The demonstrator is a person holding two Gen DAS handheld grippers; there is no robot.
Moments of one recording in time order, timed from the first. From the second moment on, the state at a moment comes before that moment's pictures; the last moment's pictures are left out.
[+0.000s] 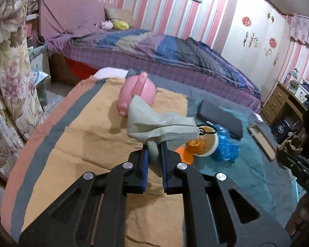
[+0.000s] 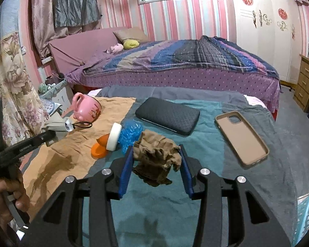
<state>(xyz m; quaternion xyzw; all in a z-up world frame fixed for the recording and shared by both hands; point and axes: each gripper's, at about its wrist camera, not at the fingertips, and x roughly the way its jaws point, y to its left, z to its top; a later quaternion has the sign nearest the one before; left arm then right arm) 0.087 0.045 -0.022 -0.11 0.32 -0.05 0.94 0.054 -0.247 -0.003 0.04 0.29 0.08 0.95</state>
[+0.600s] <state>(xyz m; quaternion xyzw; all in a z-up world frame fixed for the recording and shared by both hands) 0.059 0.024 0.001 -0.09 0.29 -0.06 0.95 0.019 -0.250 0.016 0.02 0.26 0.07 0.96</state>
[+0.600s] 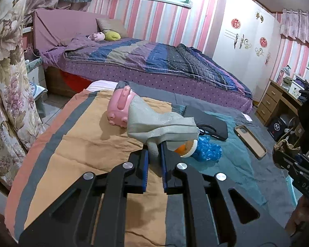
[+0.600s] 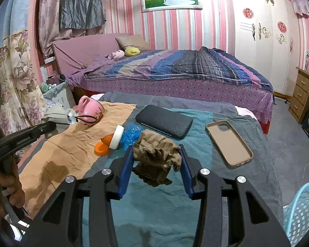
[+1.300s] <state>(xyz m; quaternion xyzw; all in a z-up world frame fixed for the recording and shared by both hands) 0.042 -0.017 0.016 -0.07 0.27 -0.11 0.95 -0.036 -0.309 0.051 0.04 0.20 0.02 0.98</state>
